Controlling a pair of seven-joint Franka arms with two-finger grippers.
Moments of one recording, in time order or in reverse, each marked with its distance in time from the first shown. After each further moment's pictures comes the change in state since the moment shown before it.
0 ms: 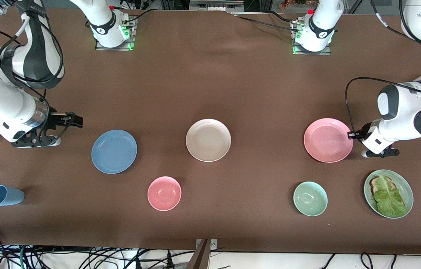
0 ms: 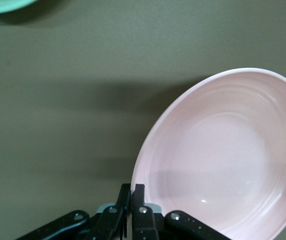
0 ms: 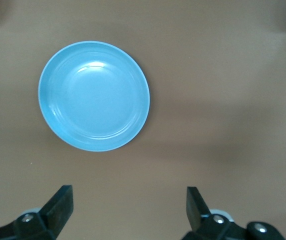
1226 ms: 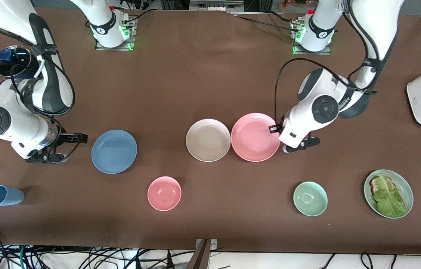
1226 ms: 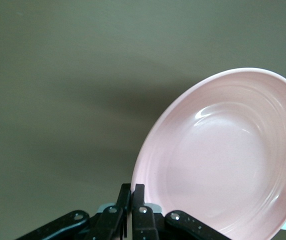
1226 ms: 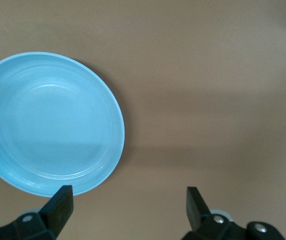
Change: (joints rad) left arm -0.230 0.086 -0.370 0.194 -0.005 -0.088 -0.783; right arm -0.039 0.181 -0.005 -0.004 0.001 0.181 -0.009
